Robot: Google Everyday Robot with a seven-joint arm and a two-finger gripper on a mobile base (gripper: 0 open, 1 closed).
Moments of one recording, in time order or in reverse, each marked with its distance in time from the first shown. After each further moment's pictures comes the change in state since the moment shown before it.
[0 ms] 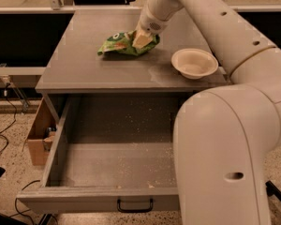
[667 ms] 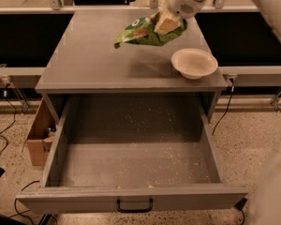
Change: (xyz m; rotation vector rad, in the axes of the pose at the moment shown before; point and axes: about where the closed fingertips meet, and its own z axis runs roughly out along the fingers) arm 0.008 0.030 -0.122 0.123 0.006 -0.019
